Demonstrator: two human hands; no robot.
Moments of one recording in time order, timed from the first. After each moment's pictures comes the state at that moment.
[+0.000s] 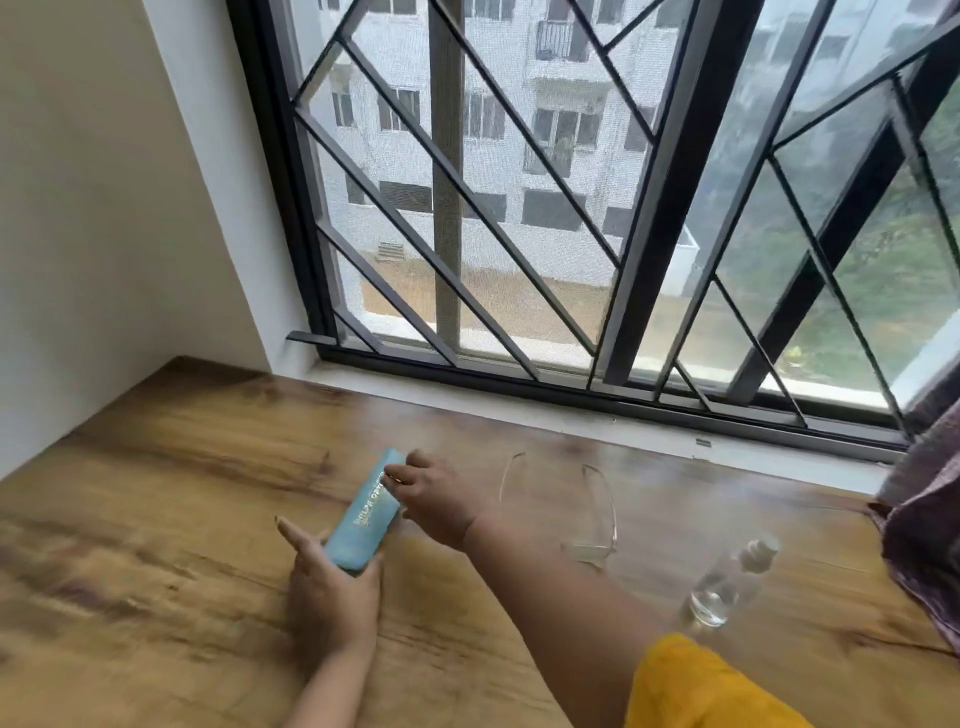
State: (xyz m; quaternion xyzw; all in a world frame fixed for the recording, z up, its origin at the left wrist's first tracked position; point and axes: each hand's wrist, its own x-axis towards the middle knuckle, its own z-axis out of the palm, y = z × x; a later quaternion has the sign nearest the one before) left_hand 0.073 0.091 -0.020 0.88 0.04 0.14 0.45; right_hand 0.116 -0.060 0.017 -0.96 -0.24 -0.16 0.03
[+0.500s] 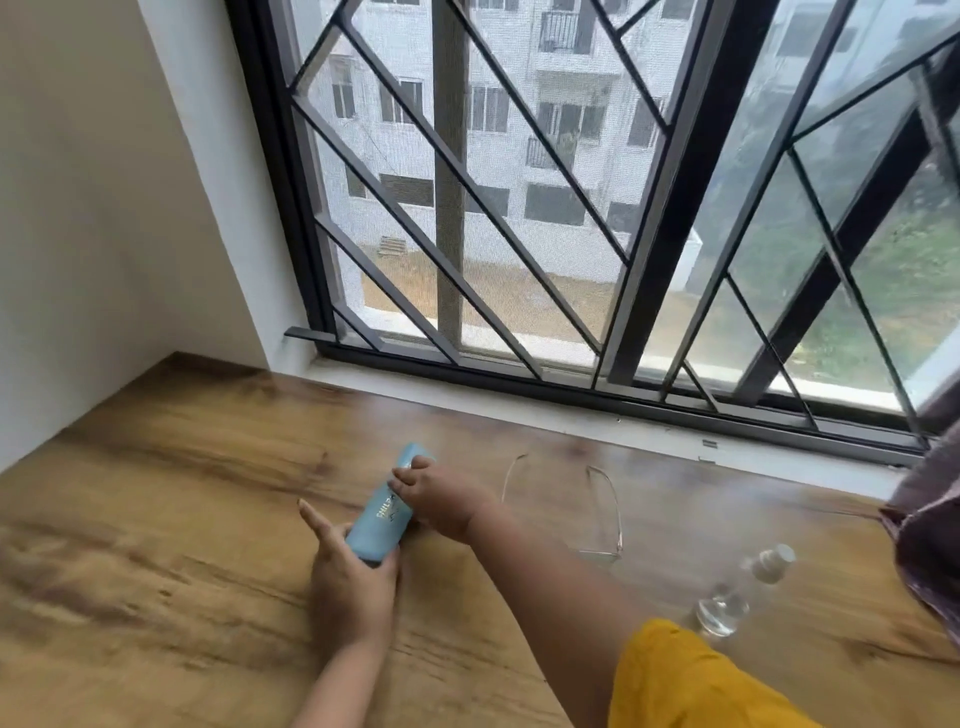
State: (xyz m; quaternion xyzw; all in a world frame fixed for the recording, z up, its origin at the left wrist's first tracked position) left_hand 0.080 0.074 -0.022 0.88 0.03 0.14 0.45; right_hand 0.137 -0.069 0.010 -0.95 -0.28 -0.05 -0.10
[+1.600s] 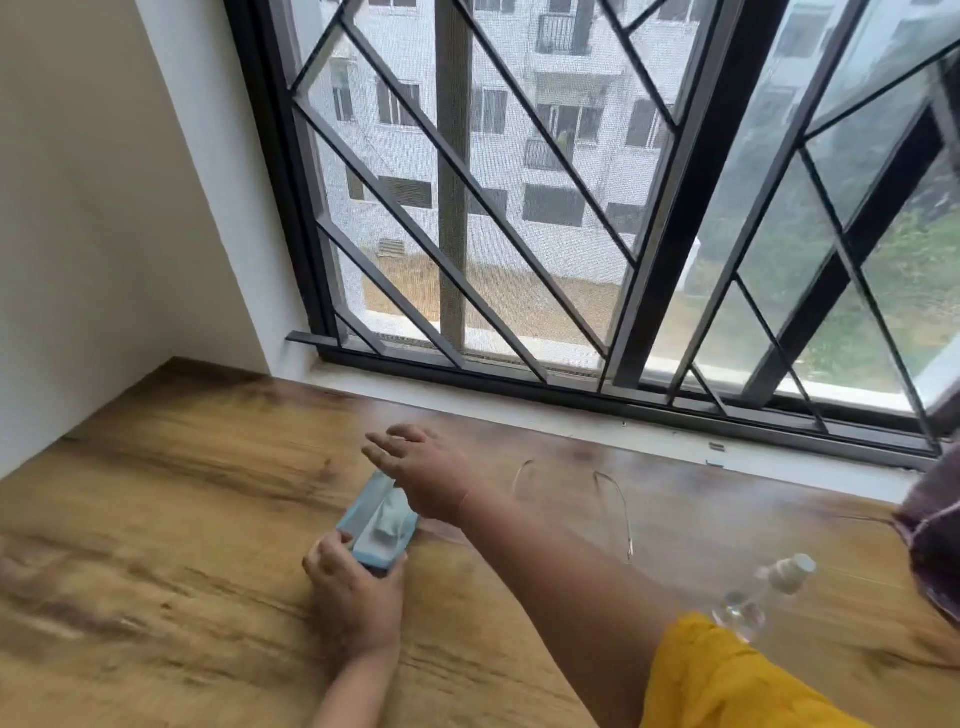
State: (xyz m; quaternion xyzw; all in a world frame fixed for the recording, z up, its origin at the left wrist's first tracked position) left_hand 0.090 0.072 -0.037 0.88 -0.01 0.20 0.43; right_hand 0.151 -0.056 0.044 -0.97 -0.22 -0.11 0.01
